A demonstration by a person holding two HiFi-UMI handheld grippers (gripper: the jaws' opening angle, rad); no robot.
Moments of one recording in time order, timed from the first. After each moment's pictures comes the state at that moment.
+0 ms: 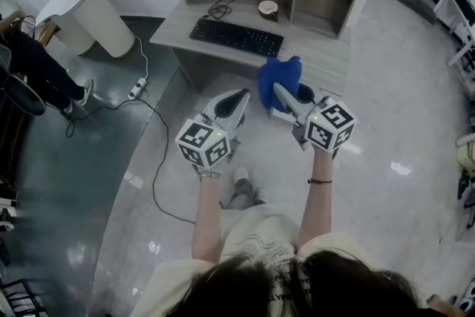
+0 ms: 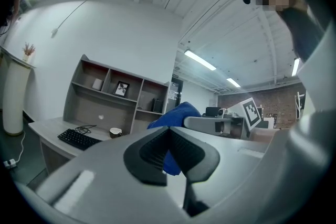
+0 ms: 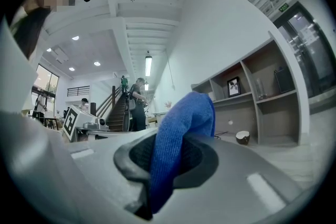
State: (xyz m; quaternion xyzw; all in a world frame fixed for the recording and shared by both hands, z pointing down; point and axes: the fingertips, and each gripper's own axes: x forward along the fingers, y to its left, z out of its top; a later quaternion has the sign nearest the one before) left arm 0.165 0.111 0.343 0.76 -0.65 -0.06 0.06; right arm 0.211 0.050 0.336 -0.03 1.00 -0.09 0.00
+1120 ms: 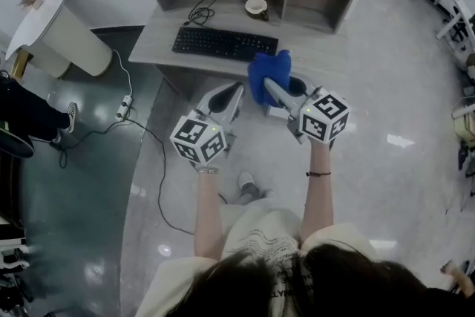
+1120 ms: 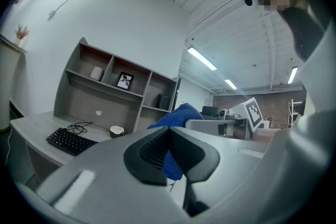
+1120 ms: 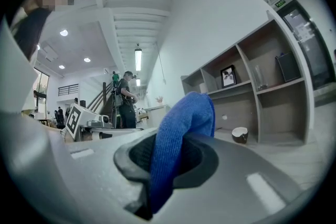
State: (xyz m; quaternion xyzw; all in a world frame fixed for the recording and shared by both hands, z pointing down) left arm 0.061 0.021 0.369 0.78 -0.61 -0.06 0.09; right arm 0.110 -0.026 0.366 -0.06 0.99 -0.10 -0.03
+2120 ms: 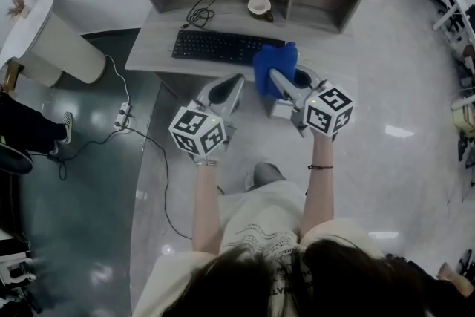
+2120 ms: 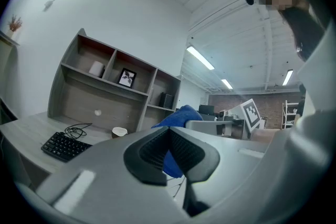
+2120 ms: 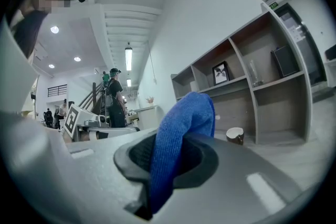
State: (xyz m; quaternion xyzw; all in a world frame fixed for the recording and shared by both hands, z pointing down) left arm 0.001 -0.021 0.383 0.80 -0.59 -0.05 0.10; right arm 0.061 -0.075 0.384 -0.11 0.99 -0.12 -0.03
